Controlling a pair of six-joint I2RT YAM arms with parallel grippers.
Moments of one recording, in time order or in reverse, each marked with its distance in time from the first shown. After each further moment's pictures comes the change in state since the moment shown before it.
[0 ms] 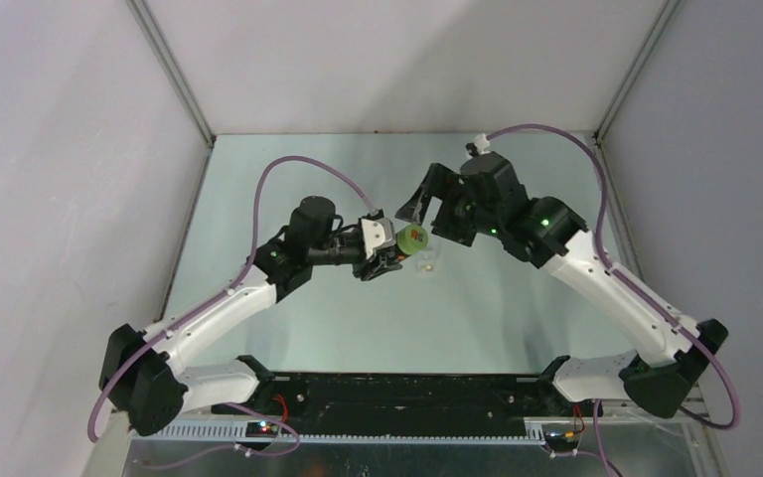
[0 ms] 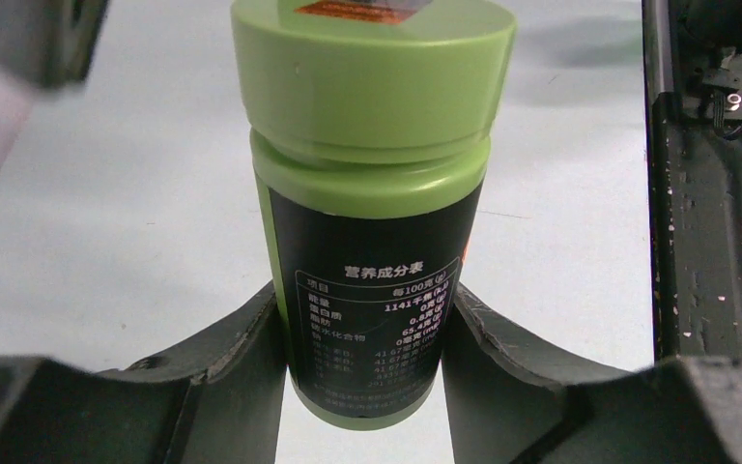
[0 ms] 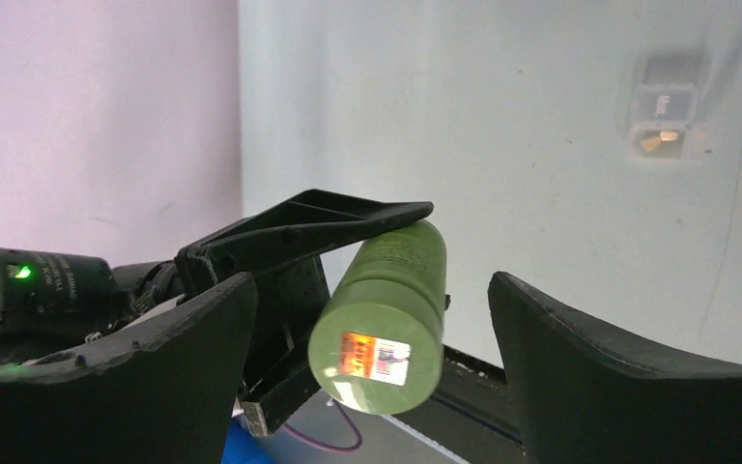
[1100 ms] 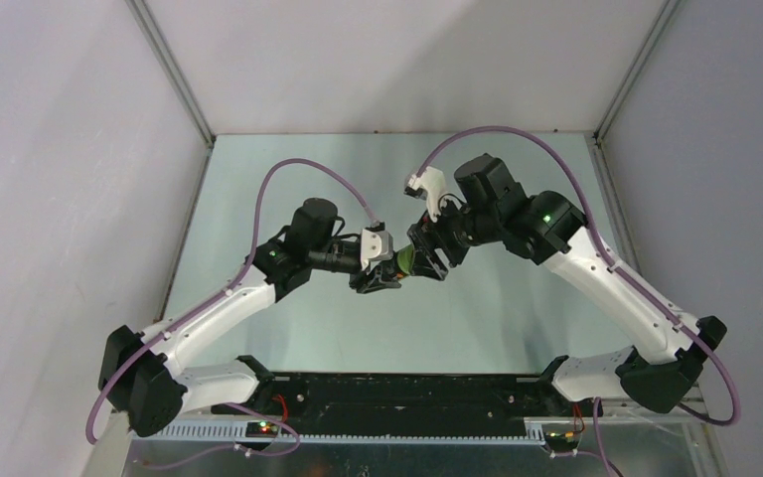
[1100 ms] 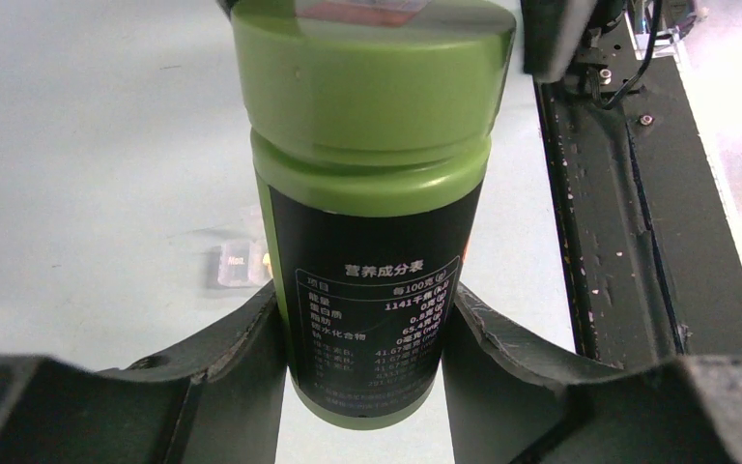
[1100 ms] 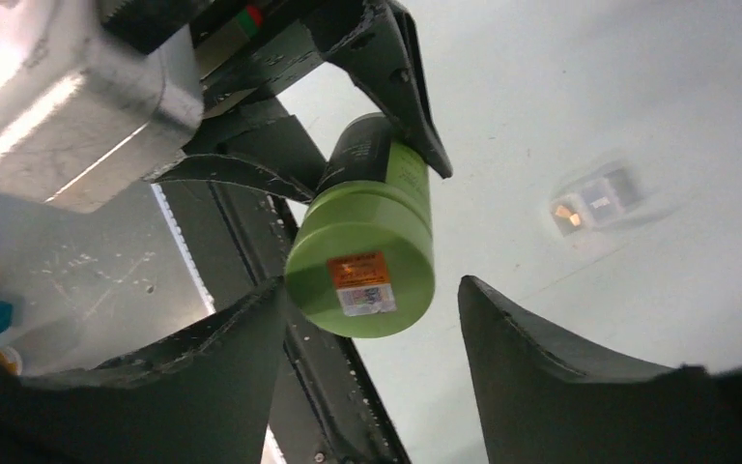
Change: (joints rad) left arm -0.003 -0.011 0.015 -0.121 0.172 0.058; right arm 0.005 -0.007 0.054 -0.180 -0.436 -1.027
